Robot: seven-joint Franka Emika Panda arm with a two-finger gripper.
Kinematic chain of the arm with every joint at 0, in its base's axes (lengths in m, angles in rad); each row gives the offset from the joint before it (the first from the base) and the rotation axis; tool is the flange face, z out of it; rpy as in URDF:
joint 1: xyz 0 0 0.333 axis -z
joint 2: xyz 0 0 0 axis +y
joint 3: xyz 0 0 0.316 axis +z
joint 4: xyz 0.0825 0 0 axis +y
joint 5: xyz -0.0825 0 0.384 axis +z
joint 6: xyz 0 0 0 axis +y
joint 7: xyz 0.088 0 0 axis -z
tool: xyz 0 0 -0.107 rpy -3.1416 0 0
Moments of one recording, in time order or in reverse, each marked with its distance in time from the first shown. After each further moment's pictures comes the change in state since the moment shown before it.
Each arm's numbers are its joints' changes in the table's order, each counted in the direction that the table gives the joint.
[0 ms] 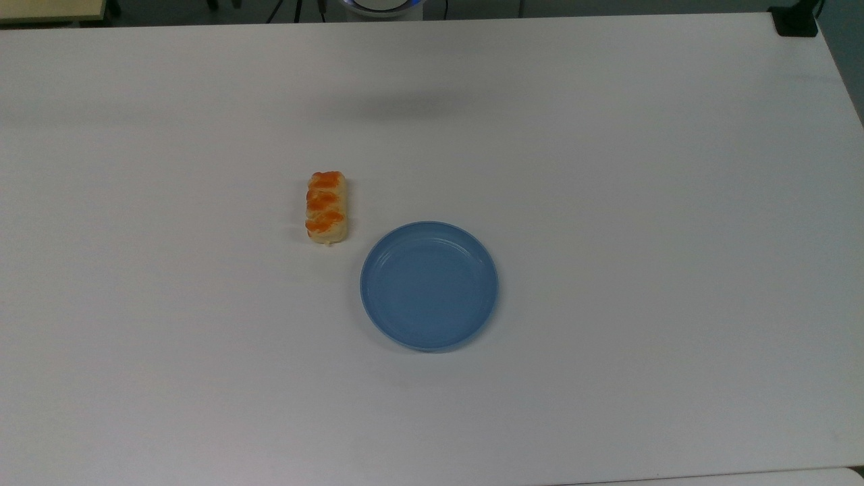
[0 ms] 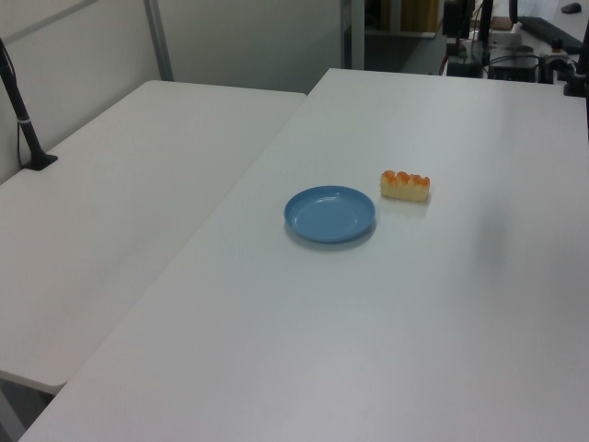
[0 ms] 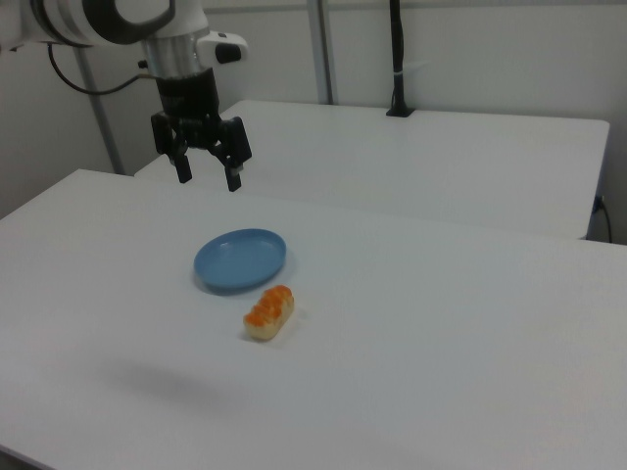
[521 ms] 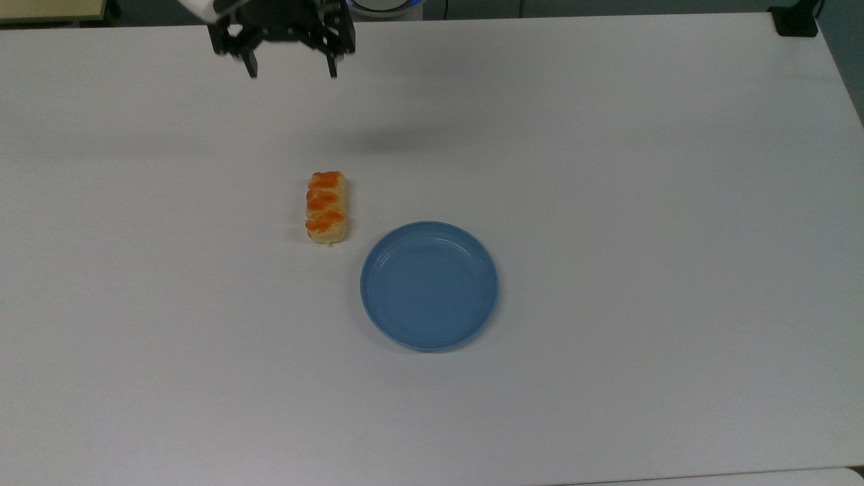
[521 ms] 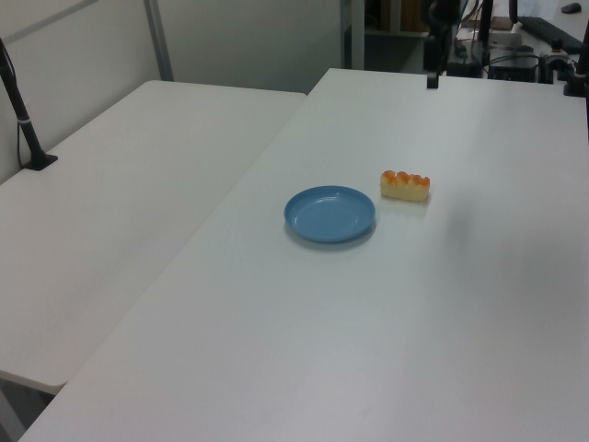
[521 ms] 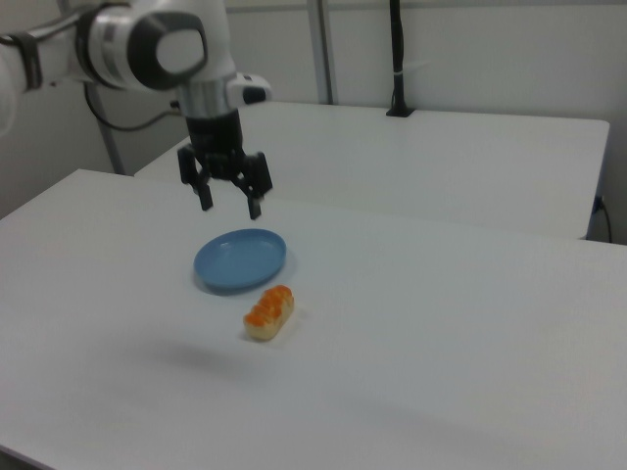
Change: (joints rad) arm 0.000 0.099 0.000 0.065 0.024 -0.149 -0.036
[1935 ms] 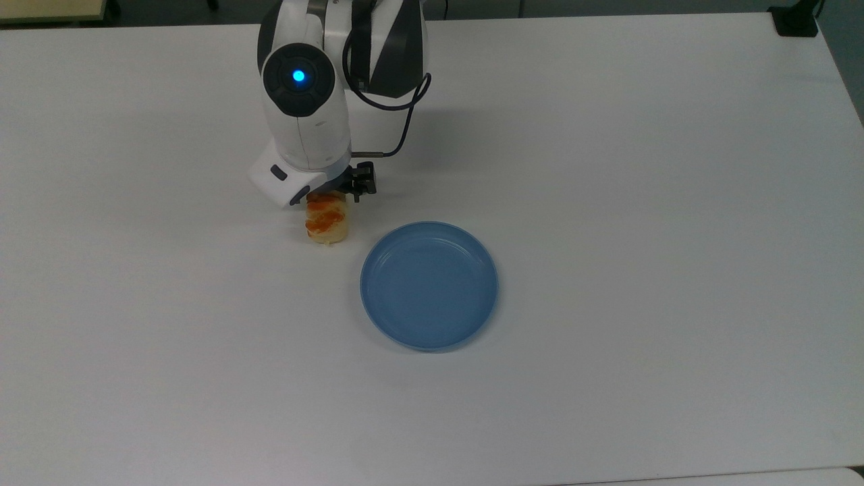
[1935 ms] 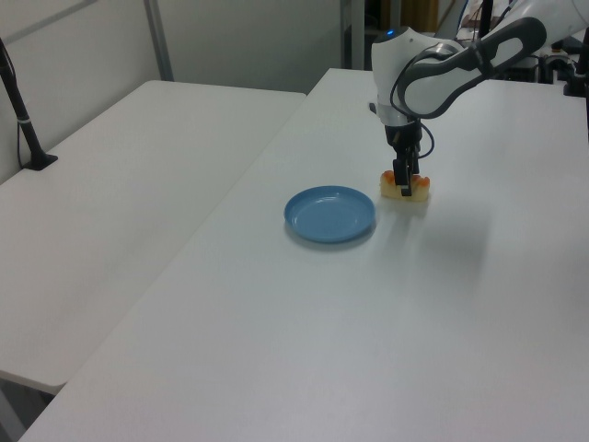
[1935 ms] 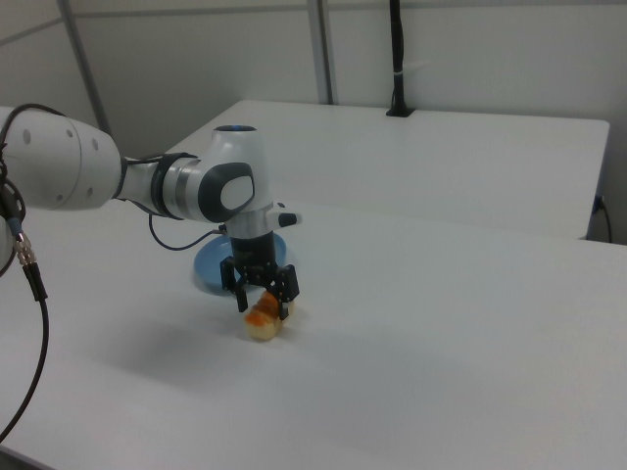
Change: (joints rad) arm -0.027 0.306 0.012 0.156 -0.046 -0.364 0.041
